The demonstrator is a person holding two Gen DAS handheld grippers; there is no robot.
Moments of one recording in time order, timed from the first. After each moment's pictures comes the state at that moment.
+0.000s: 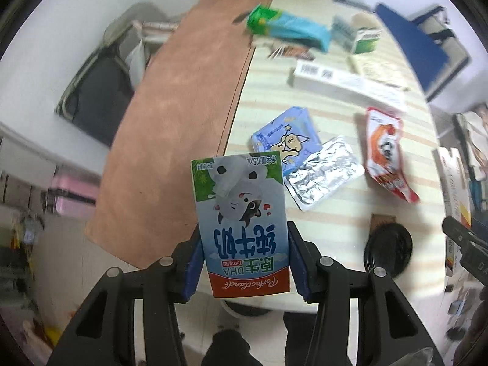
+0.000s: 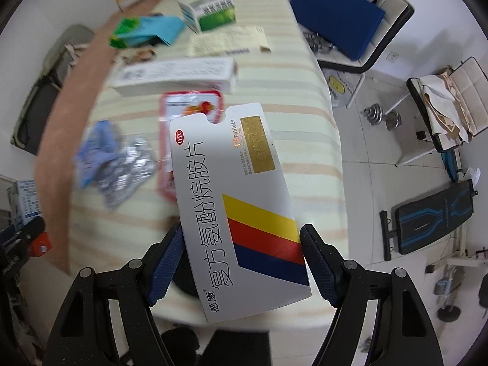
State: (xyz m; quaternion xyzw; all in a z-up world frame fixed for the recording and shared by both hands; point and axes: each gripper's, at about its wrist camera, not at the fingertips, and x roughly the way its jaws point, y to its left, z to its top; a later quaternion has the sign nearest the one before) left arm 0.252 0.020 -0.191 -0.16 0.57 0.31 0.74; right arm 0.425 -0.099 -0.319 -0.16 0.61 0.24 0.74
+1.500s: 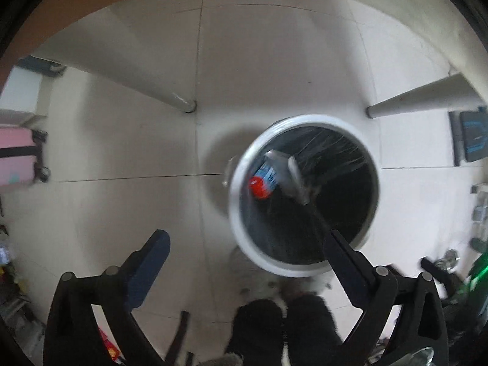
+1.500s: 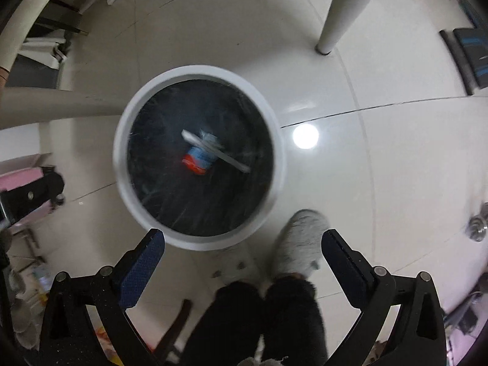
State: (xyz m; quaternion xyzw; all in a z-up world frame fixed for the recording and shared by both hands) left arm 0.035 0.058 -0.665 -0.20 0.72 0.16 0.64; right arm 0.068 -0.159 -0.771 -0.08 0.78 0.13 0.61
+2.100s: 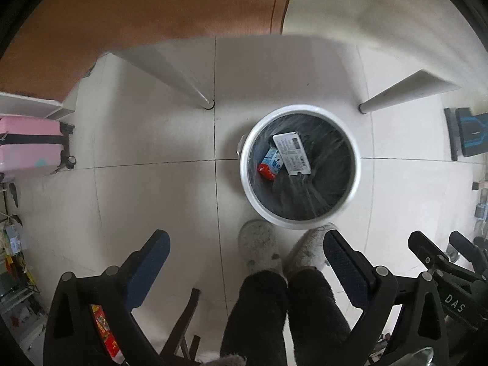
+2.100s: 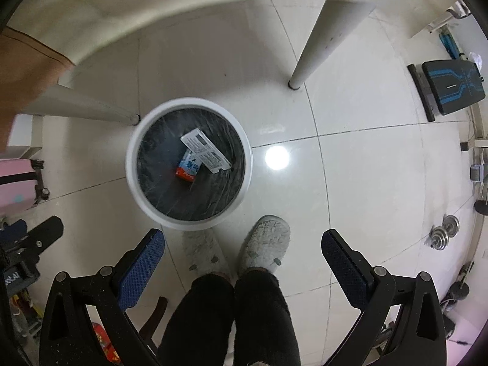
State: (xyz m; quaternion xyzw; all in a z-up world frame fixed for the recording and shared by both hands) left arm -0.003 0.025 -0.562 -0.19 0.71 0.19 0.65; right arm 0.075 -0.151 -0.648 -0.14 0.73 0.12 0.65
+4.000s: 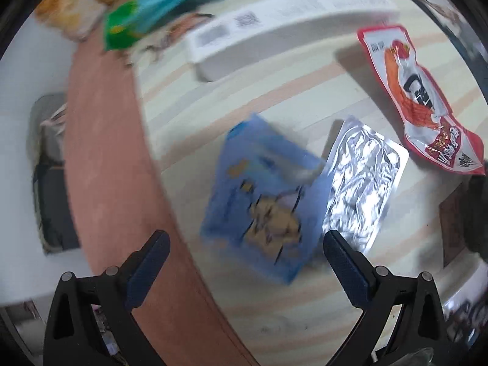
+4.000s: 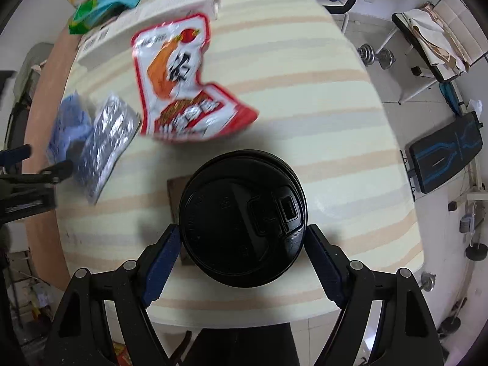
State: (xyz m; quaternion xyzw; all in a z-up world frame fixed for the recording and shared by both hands) left arm 0.379 0.088 -0.349 0.05 0.70 0.11 0.71; right arm 0.422 -0.094 -0.392 -0.09 0.69 0.16 0.70
